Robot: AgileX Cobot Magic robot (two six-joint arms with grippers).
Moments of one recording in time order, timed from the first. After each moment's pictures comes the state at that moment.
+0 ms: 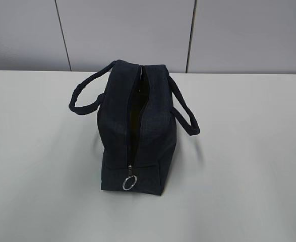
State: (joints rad) left arm -0.47 1.28 -1.37 -0.24 0.74 0.21; right arm 0.23 0.68 -0.76 0.79 0.68 -0.55
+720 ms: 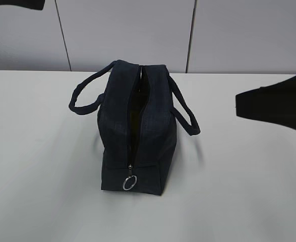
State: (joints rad) left arm -0.47 1.22 -1.24 -0.23 0.69 0.21; right arm 0.23 0.92 -0.75 0.97 0.76 -0.73
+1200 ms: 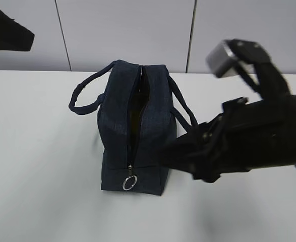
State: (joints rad) left arm -0.47 1.12 -1.06 -0.22 0.66 0.21; right arm 0.57 1.25 -0.75 1.00 0.49 -0.80
